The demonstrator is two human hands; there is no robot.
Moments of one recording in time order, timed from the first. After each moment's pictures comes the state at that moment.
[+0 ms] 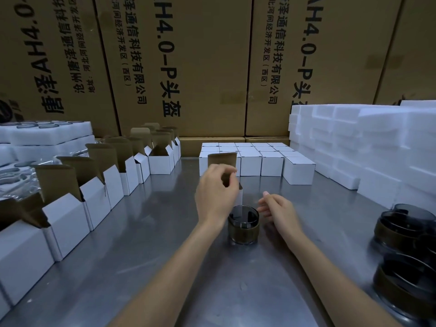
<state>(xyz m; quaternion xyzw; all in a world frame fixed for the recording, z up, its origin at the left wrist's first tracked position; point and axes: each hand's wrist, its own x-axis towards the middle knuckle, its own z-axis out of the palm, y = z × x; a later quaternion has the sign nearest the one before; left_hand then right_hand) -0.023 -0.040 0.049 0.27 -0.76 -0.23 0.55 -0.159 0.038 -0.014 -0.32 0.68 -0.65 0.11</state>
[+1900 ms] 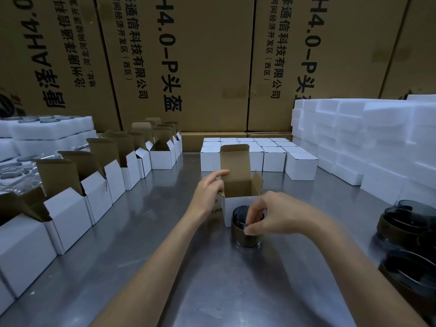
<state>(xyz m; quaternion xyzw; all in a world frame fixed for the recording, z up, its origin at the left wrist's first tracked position) -0.018 -0.077 0.030 0.24 -0.75 -0.51 0.35 -0.095 0.089 0.080 -0.58 0.80 -0.15 0.11</state>
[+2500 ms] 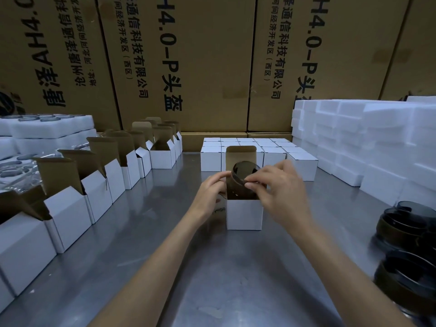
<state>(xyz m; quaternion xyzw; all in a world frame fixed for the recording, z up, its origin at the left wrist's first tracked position) -0.014 -0.070 0.032 0.19 -0.75 -0.53 0.34 -0.108 0.070 0.059 -0.55 0.68 -0.38 -0.29</state>
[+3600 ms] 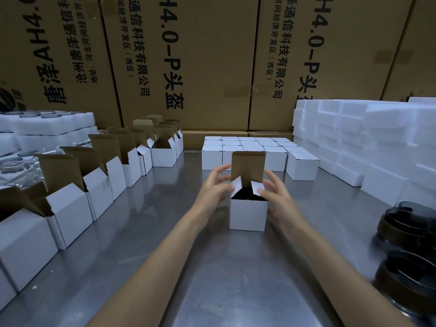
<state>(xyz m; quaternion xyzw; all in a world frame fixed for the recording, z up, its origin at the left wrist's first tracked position) -0.018 -0.071 0.027 0.19 -0.70 -0.60 0.34 -0.130 0.052 0.018 -0.35 0.60 -0.68 0.23</state>
